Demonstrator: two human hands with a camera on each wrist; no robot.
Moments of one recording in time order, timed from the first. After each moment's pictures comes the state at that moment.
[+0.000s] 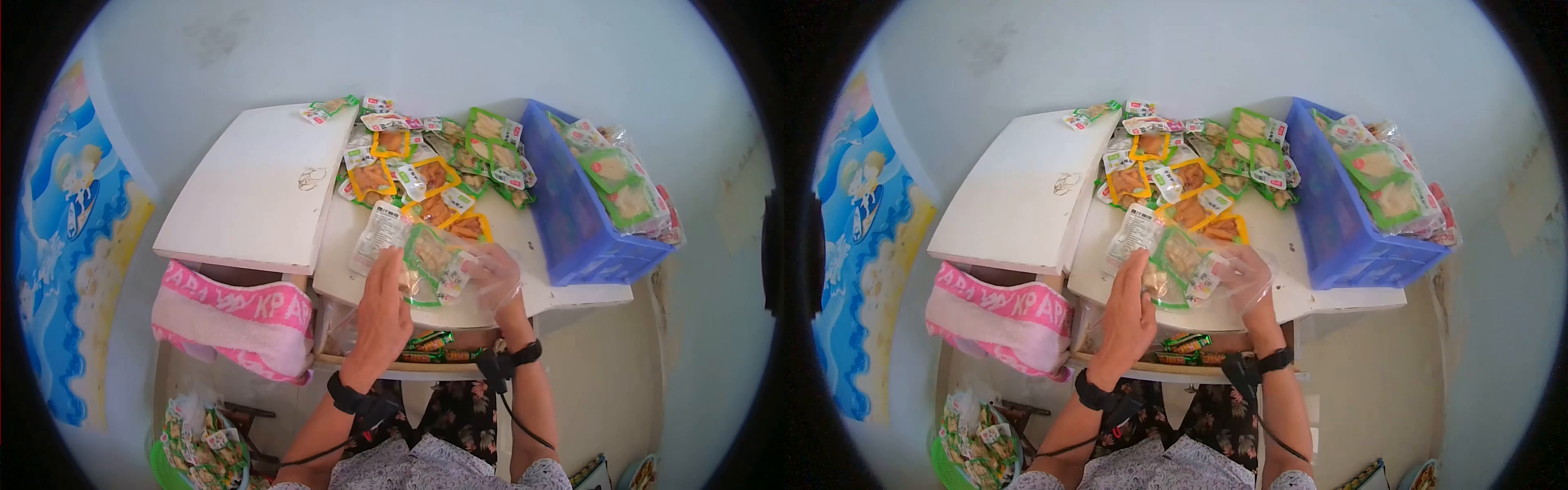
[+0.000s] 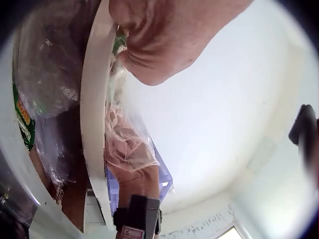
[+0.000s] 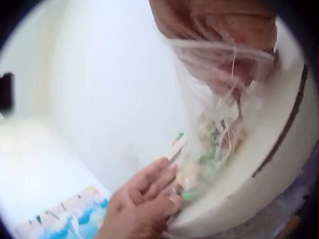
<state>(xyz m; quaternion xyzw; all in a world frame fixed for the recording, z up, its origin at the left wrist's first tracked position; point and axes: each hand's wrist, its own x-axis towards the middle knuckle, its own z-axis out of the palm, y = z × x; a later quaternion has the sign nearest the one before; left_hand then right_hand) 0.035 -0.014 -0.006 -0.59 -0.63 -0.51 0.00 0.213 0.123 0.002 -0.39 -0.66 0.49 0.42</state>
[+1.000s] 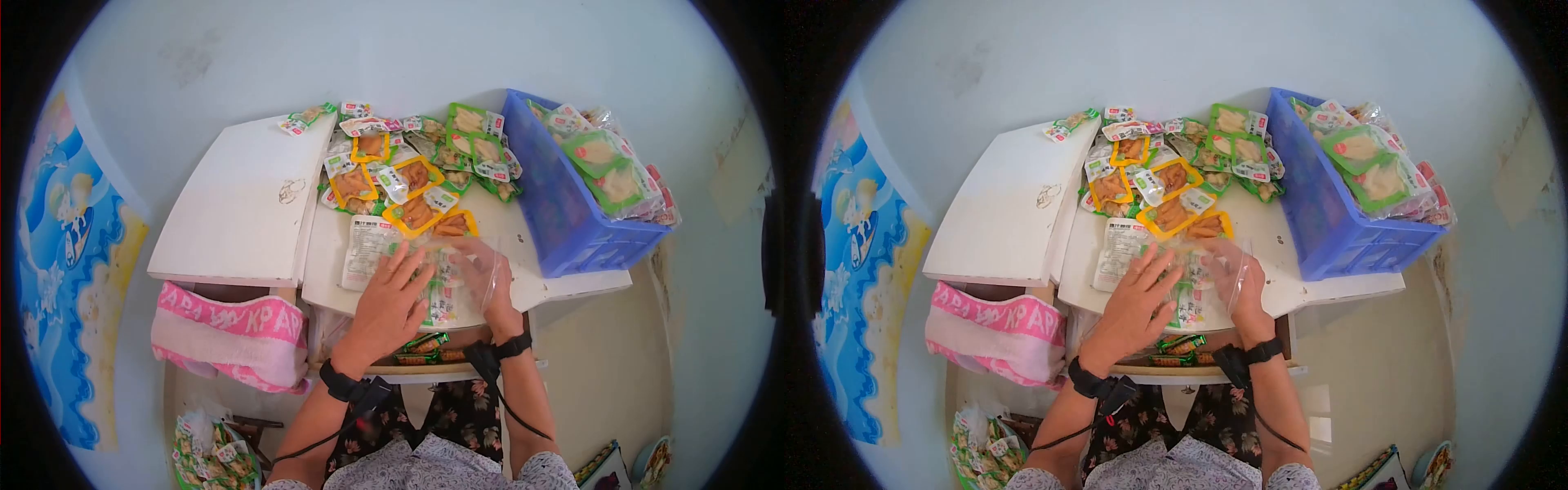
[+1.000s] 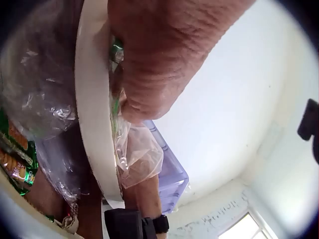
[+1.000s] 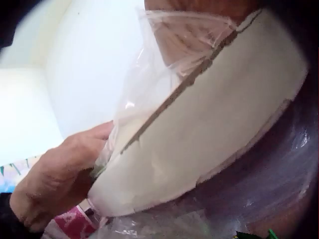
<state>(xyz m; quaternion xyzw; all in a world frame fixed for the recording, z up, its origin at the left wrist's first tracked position) 0.026 0.007 0.012 -0.76 -0.55 -0.33 -0.04 0.209 0.122 0.018 -0.45 -0.76 0.29 0.37</state>
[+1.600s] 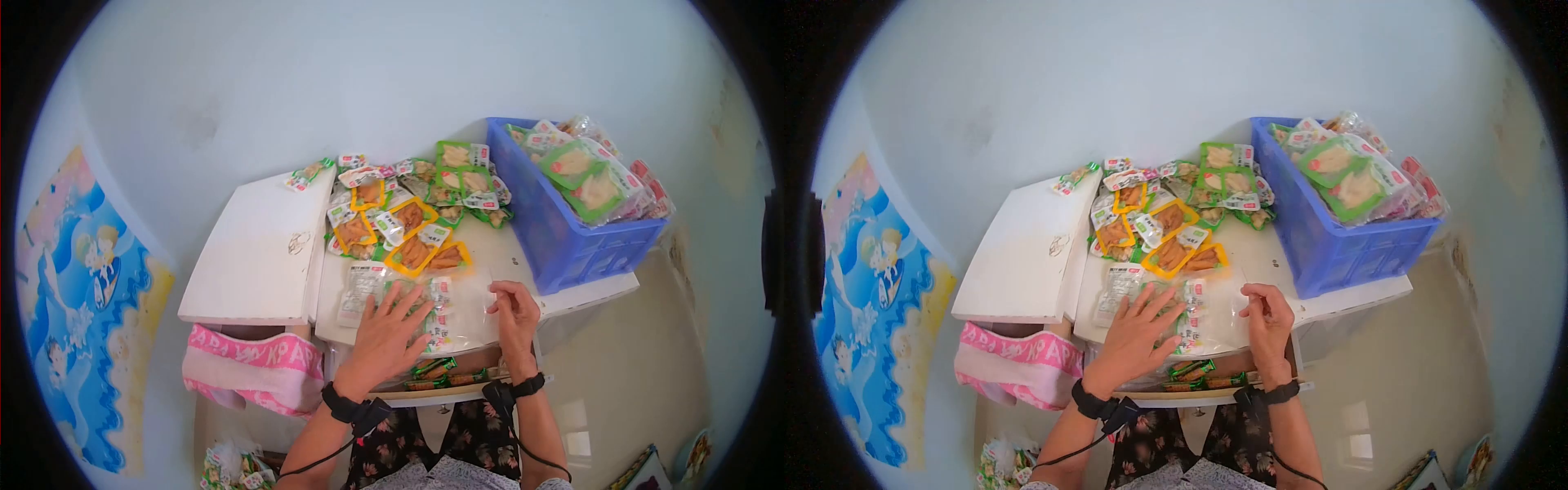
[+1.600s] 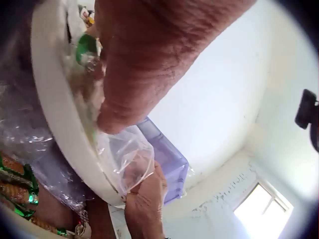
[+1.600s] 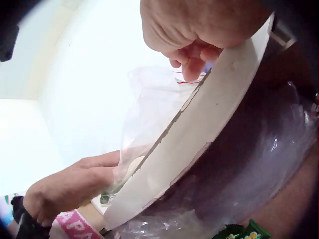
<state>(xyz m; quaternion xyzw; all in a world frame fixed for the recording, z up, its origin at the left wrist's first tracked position) 0.033 -0.003 0.041 -0.78 -0.61 -0.16 0.01 0.256 0.105 -0.009 -0.35 -0.60 0.36 0.62</state>
